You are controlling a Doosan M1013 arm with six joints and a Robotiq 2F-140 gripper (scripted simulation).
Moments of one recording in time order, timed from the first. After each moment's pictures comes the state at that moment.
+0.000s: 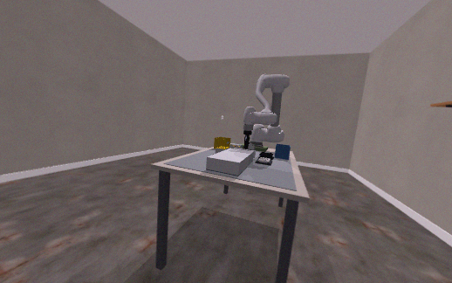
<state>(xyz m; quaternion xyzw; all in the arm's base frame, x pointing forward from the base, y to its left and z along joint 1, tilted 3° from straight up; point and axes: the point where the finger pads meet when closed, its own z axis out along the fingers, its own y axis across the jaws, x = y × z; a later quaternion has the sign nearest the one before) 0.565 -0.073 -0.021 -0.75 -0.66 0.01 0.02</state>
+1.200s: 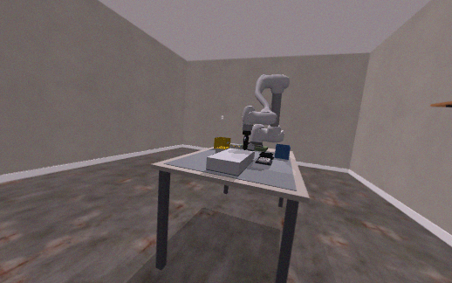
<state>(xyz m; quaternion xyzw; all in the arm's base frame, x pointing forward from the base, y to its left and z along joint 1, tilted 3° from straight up) 0.604 -0.078 -0.023 -0.75 -0.66 0.01 0.02</state>
